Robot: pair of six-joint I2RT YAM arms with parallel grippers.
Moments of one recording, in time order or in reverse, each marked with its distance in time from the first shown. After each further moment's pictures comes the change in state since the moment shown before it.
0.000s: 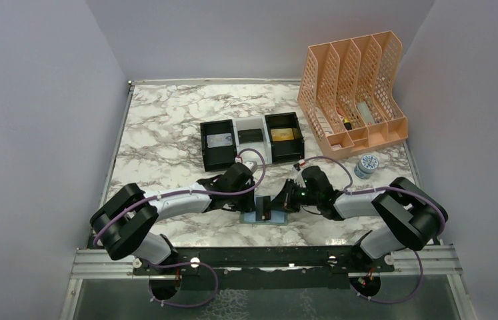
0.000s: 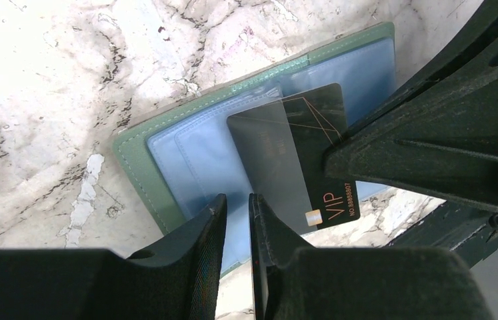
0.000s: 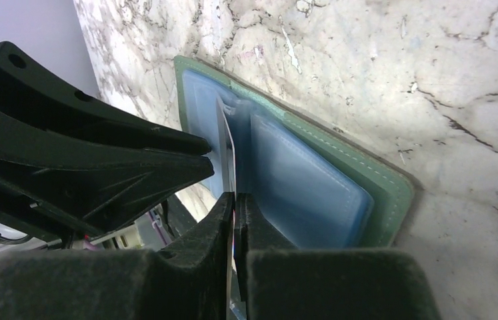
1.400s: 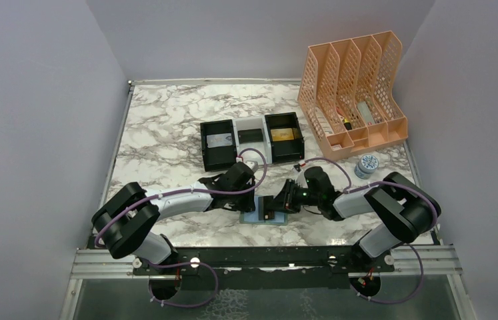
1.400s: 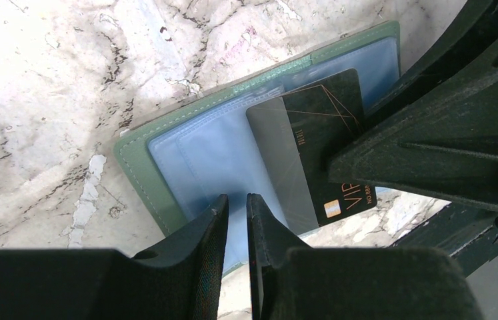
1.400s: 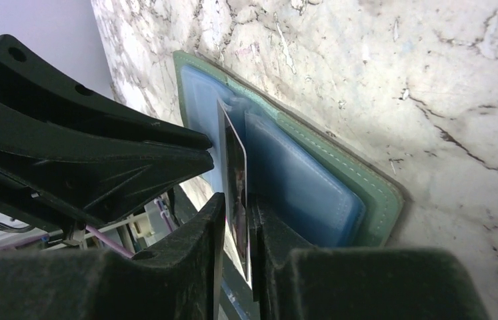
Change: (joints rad) left arm -0.008 0.014 0.021 -0.028 -0.008 0.008; right arm -0.041 0.062 -0.031 0.111 -0.080 0.008
